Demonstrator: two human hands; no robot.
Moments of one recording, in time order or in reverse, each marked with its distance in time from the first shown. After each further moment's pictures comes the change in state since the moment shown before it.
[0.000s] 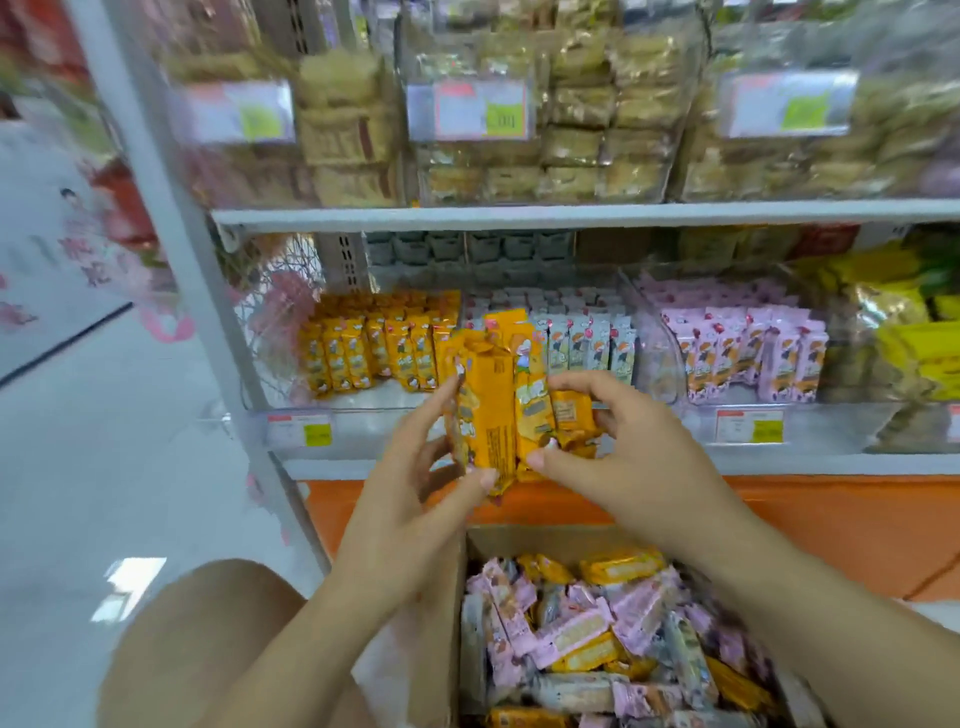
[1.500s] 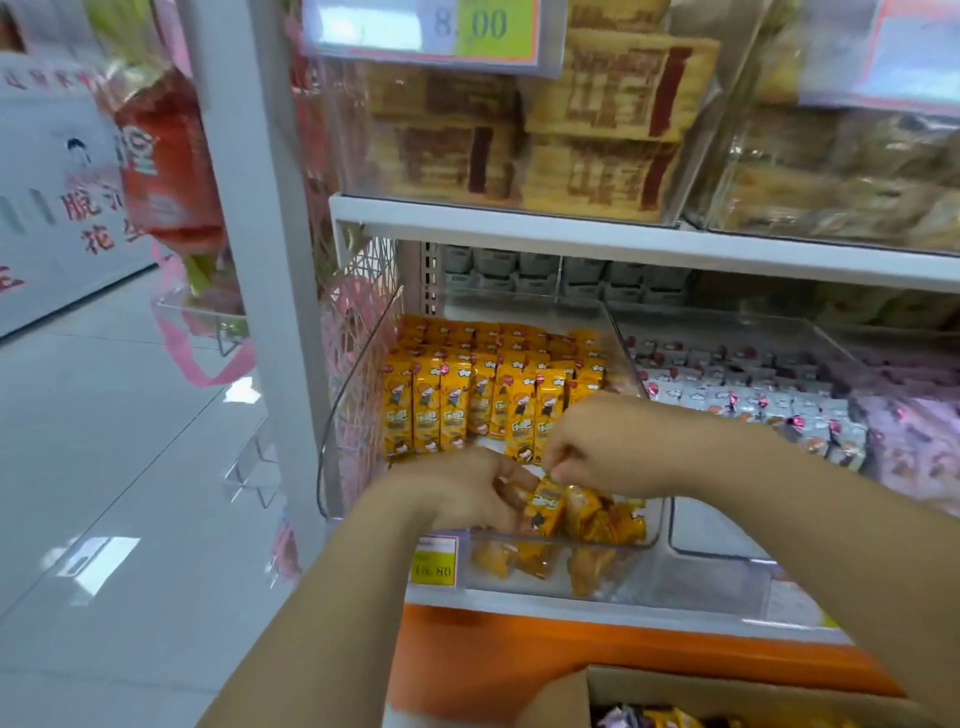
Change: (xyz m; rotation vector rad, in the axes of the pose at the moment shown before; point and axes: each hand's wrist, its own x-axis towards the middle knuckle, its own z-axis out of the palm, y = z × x) left_hand 0.178 -0.140 -0.154 0.461 -0.654 -0.654; right_hand 0.248 0.003 0.135 -1.096 -0.691 -0.159
